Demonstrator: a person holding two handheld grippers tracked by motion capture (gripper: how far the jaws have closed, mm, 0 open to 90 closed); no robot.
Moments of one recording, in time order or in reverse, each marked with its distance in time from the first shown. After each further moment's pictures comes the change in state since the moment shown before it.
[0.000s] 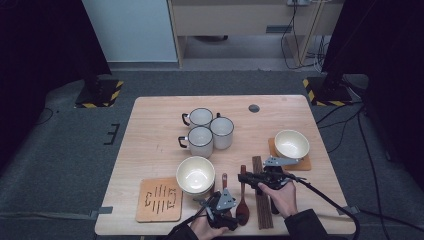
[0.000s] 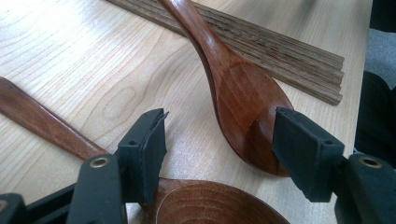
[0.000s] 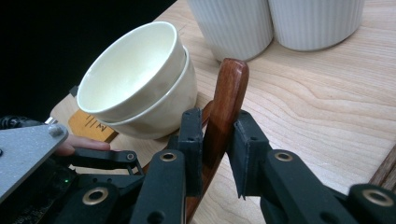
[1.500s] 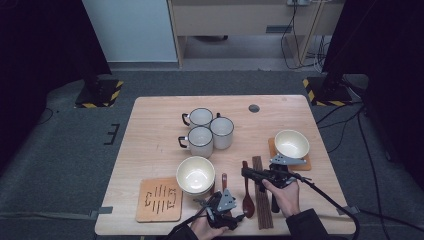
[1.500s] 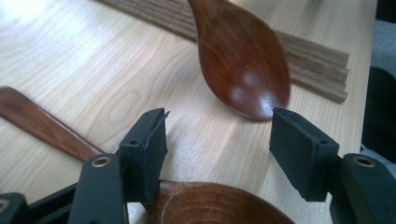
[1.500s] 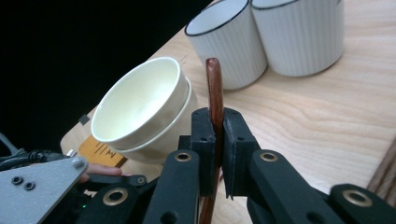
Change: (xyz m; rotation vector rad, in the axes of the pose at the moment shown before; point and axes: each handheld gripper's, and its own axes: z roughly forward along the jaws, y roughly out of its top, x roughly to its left) left arm -0.001 0.002 -0.001 -0.008 0.019 0.036; right arm 0.001 0.006 -0.013 -0.111 0.000 0.036
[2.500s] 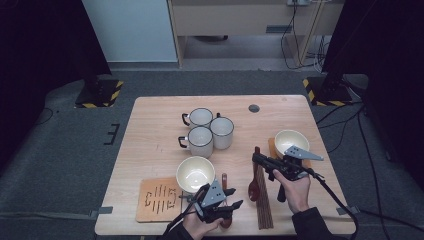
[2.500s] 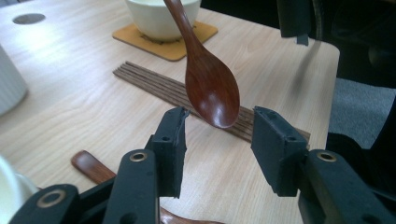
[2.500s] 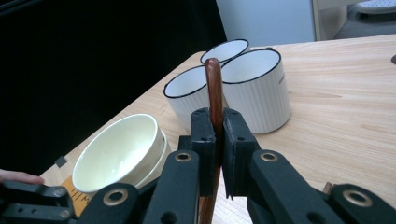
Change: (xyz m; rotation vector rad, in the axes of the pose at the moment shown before) left arm 0.007 0.025 -0.051 -0.221 0.019 -0.030; right arm -0.007 0.026 -0.025 -0.175 -0.077 -0.050
